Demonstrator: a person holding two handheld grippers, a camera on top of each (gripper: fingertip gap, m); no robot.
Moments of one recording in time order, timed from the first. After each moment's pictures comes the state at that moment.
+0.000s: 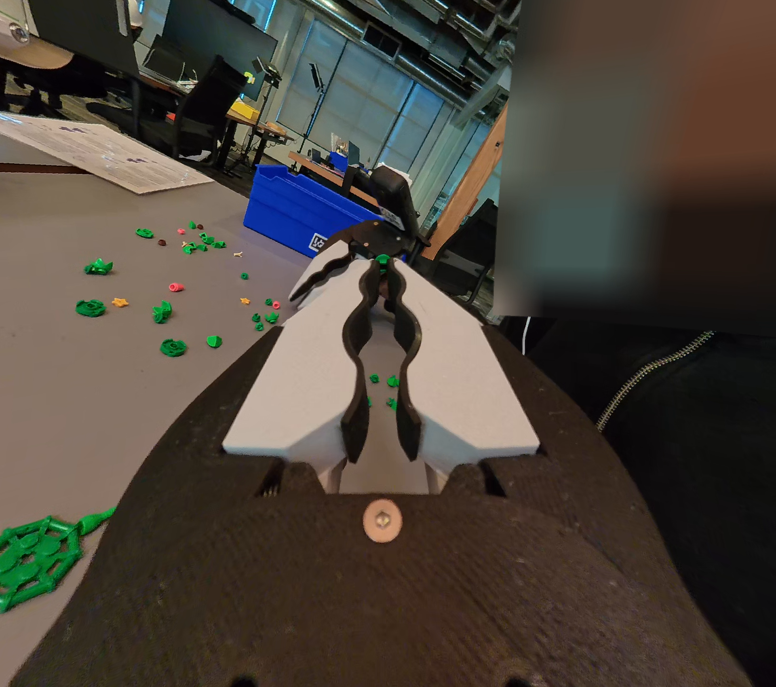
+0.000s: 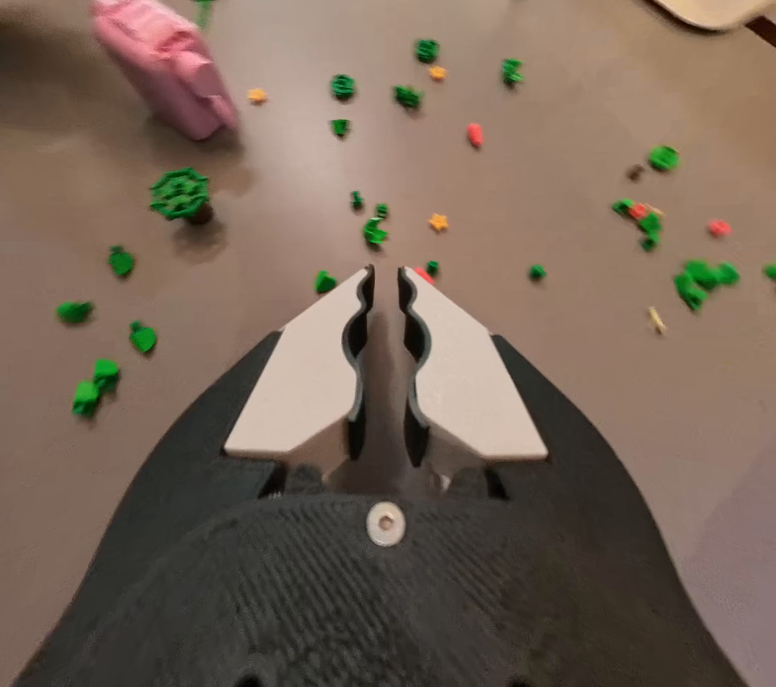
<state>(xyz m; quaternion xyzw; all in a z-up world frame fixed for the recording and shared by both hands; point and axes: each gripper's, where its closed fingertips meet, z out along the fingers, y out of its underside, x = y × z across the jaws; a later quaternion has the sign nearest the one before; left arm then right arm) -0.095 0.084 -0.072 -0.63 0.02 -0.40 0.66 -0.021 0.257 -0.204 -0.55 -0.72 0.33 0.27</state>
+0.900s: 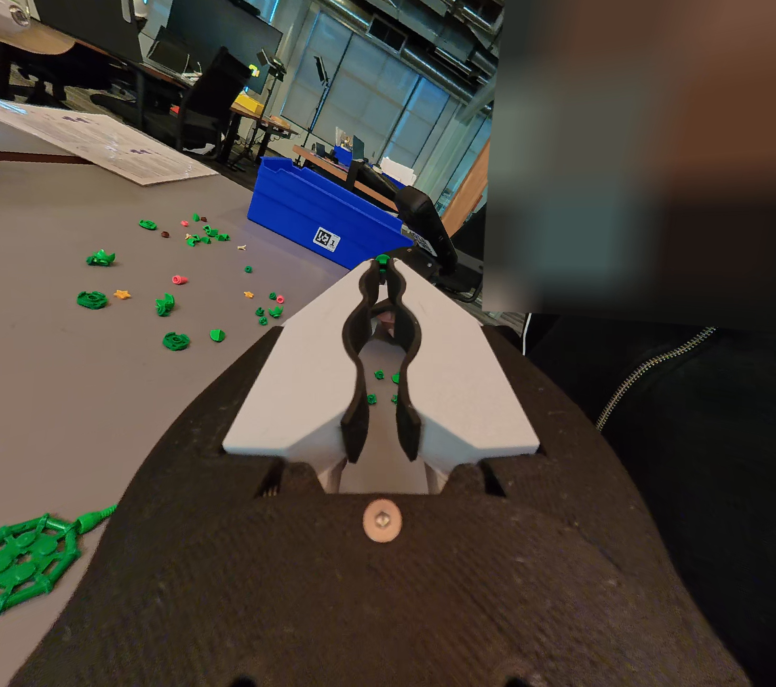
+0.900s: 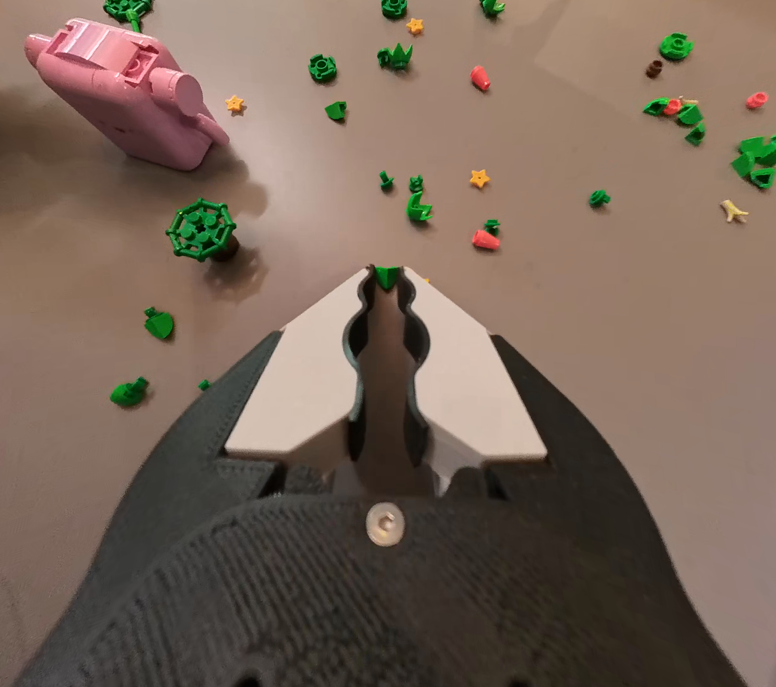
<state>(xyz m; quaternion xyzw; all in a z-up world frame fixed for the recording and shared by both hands) -0.093 0.090 -0.078 -0.64 0.02 -0.40 0.66 -0.015 0.227 -0.220 -0.66 -0.63 0.29 0.29</state>
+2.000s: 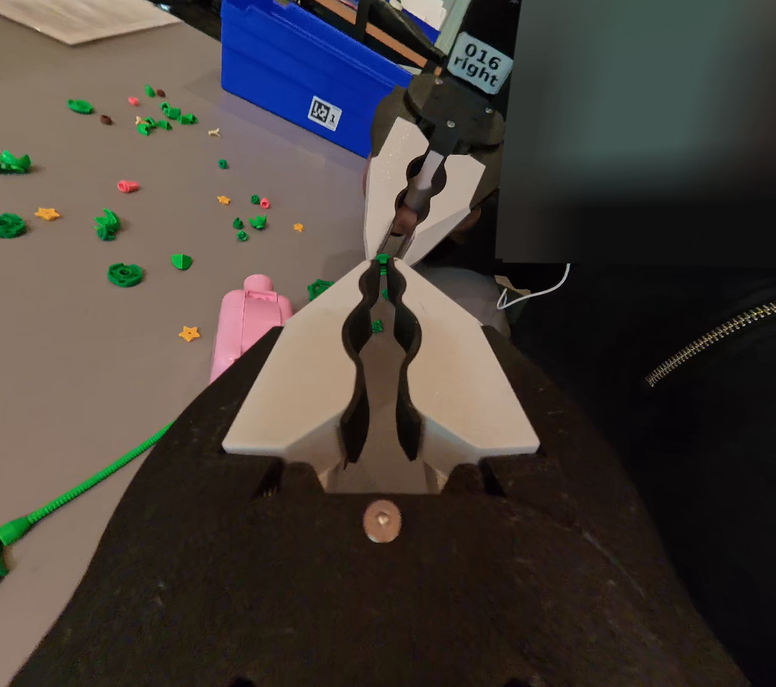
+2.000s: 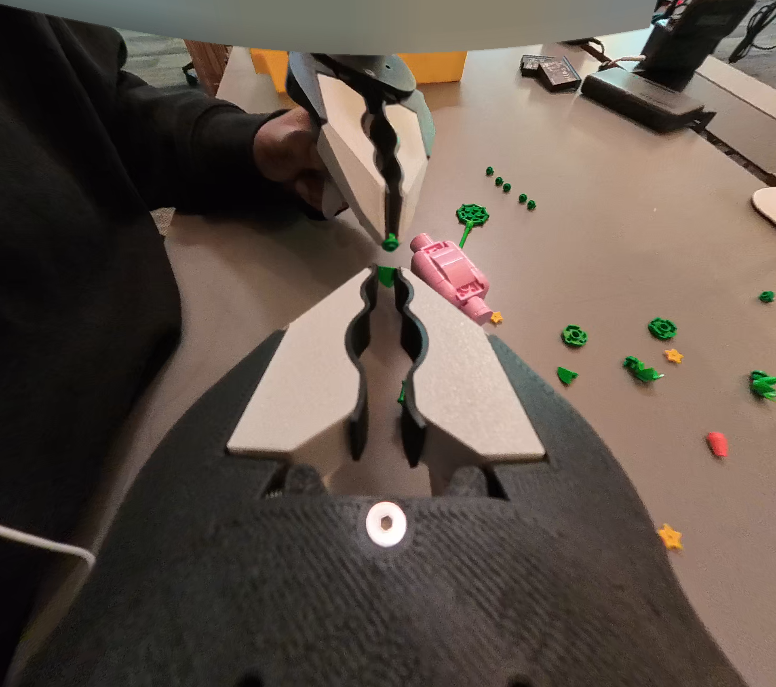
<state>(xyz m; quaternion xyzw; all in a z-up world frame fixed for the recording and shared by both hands) -0.044 0.105 -0.127 -0.75 0.09 -0.36 0.54 -0.047 0.102 -0.135 -0.34 -0.75 0.52 0.23</state>
